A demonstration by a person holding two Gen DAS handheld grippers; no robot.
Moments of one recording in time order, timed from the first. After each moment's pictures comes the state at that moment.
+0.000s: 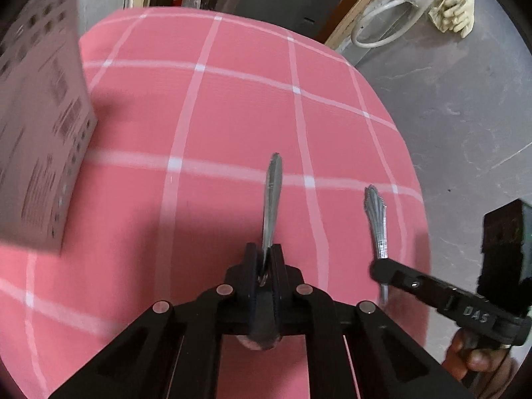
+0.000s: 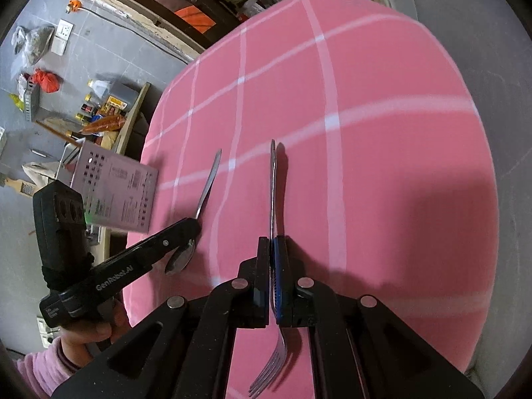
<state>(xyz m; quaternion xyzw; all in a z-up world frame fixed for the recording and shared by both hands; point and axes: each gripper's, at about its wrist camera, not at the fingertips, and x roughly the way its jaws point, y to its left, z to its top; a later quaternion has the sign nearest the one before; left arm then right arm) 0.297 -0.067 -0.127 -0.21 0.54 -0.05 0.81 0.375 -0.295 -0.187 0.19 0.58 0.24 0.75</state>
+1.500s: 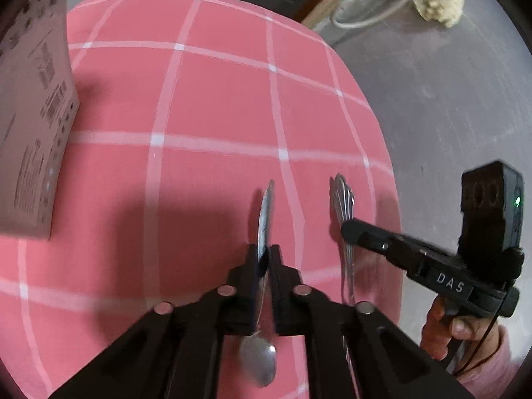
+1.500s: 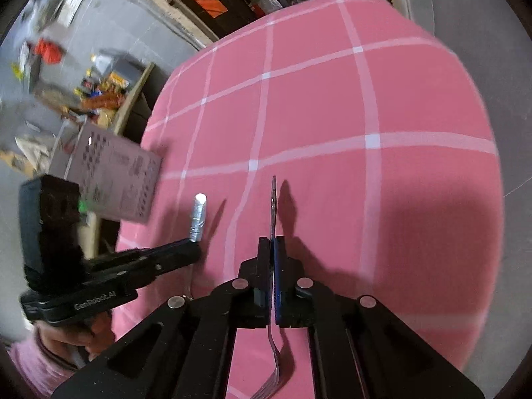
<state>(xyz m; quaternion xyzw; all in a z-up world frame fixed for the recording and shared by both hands) 0.286 -0.064 -0.125 -0.21 0.58 -0.12 0.78 0.381 -0.273 -0.171 0.11 0.59 0.25 0.76</state>
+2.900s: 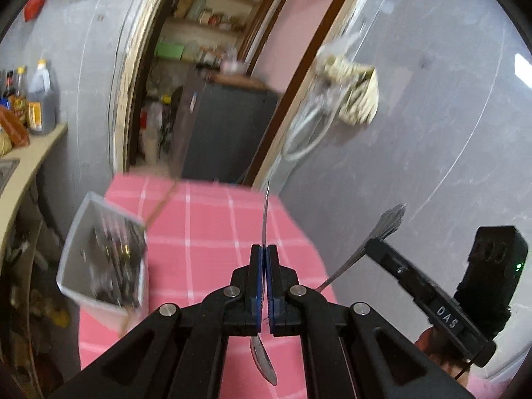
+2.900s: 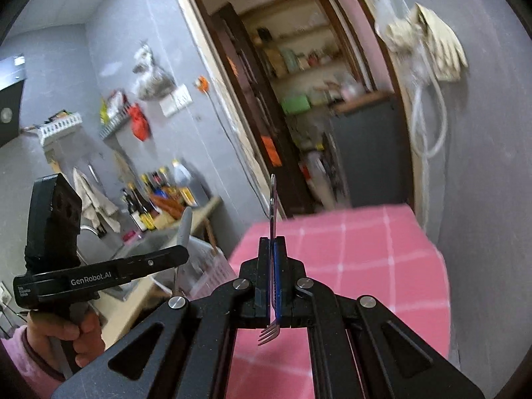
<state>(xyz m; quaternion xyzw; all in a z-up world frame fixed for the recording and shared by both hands) 0.240 -0.008 0.080 -0.17 0.31 -0.11 0.93 0.310 -0.306 0.060 0.12 0.24 0.28 0.92</state>
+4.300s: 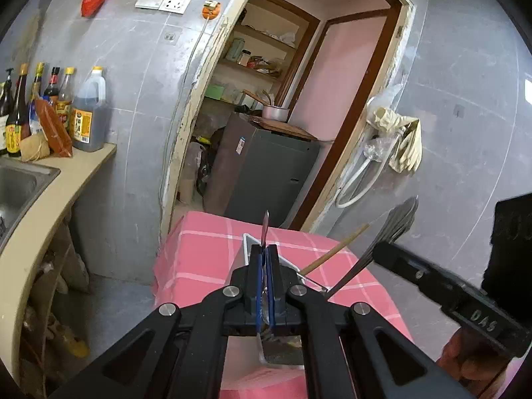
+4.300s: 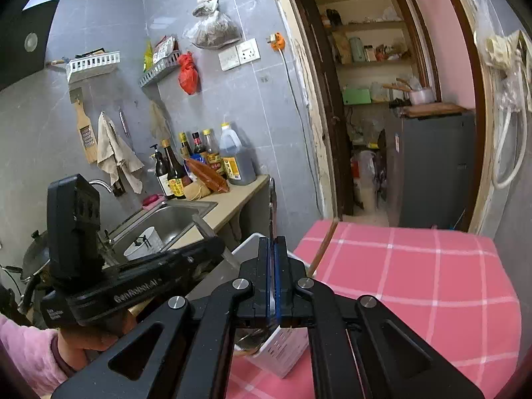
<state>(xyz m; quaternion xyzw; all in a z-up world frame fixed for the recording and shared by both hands) 0.243 0.133 0.015 -0.19 0.23 -0.05 0.95 0.327 -0.111 0.034 0.03 0.25 0.36 0.90</state>
